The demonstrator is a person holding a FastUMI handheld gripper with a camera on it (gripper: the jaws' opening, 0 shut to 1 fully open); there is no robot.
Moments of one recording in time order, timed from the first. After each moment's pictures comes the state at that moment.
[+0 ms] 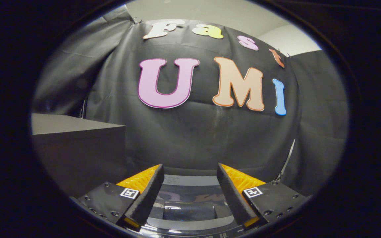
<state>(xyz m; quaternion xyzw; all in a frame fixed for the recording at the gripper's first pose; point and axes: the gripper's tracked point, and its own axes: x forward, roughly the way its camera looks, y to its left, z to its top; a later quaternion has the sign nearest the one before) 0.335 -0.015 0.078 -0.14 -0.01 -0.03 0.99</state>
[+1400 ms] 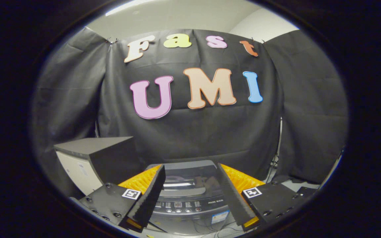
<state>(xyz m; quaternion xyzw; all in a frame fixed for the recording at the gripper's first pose) 0.155 -0.091 0.114 -0.04 0.03 -0.01 1.00</state>
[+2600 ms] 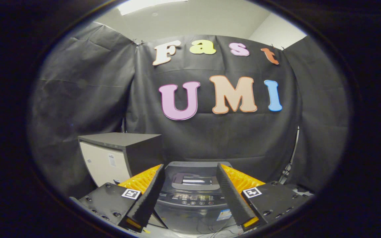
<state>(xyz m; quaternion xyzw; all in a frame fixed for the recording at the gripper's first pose) 0.100 -0.055 0.117 -0.05 0.01 0.07 1.00</state>
